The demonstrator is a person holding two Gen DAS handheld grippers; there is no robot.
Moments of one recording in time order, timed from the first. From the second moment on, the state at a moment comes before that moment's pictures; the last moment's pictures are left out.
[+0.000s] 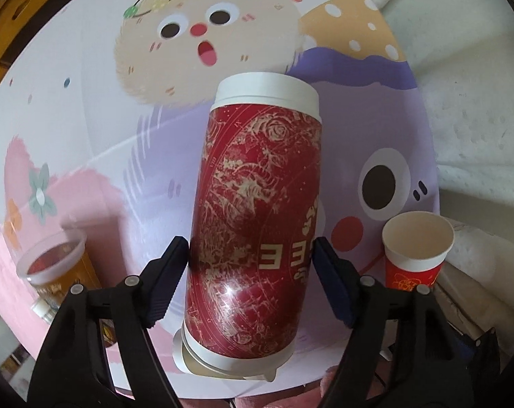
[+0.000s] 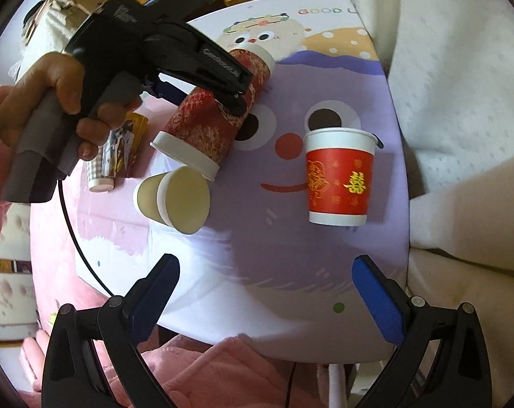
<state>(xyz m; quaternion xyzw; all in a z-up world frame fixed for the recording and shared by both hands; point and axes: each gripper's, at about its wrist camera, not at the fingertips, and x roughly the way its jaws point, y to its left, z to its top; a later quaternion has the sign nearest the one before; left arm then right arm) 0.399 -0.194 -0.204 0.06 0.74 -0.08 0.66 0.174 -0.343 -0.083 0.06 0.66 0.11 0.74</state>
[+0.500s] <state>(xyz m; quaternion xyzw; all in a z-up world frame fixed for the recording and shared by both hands) 0.369 -0.223 -0.124 0.21 0.63 -0.24 0.71 0.167 -0.363 -0.075 0.10 0.65 0.07 0.75</state>
